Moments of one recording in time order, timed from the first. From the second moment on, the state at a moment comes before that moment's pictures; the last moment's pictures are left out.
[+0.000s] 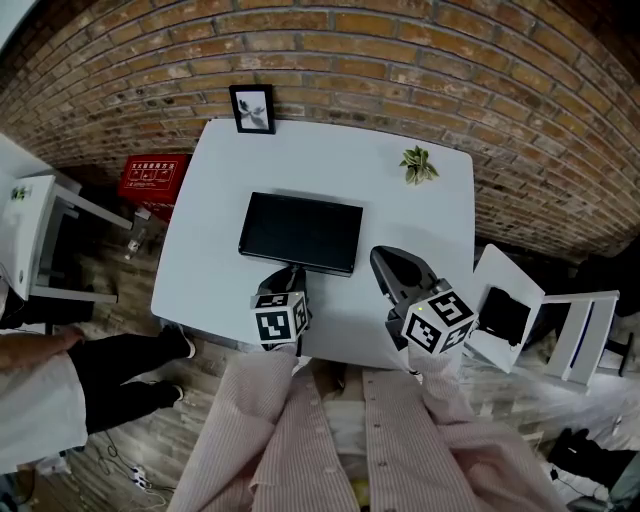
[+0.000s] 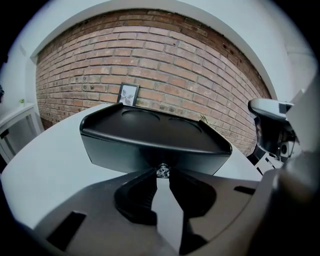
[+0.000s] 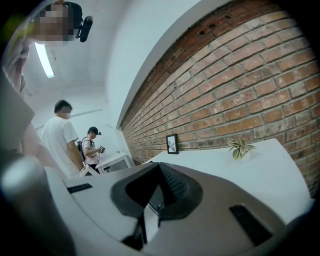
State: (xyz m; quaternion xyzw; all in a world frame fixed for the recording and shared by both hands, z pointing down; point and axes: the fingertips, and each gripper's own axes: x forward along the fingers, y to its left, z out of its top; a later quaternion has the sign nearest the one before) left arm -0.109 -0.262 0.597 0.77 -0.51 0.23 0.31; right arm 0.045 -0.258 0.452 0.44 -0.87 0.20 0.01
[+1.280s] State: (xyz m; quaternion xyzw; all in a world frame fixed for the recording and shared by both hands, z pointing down) left arm -0.171 -0.224 0.467 0.78 -0.60 0.11 0.15; right arm 0.025 -0.252 0.427 0.41 -0.90 0.16 -0.01
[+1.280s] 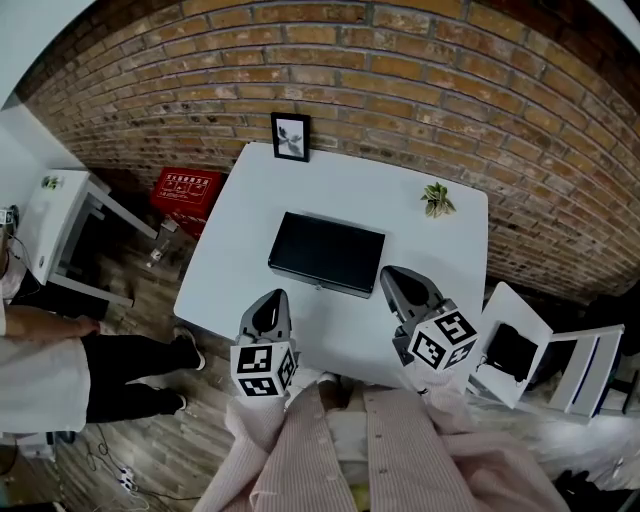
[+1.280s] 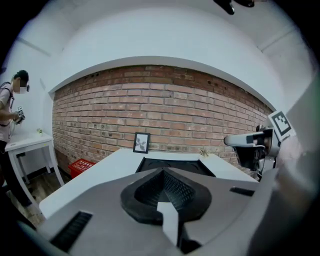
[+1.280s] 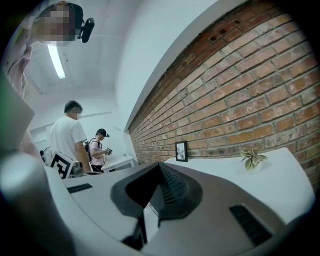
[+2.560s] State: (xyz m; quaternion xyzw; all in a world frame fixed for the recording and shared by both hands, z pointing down) left arm -0.235 -0.174 0.379 0.75 -0.66 0.04 0.07; right arm 0.038 -0.246 0.385 0.43 -0.90 0.11 -0.05
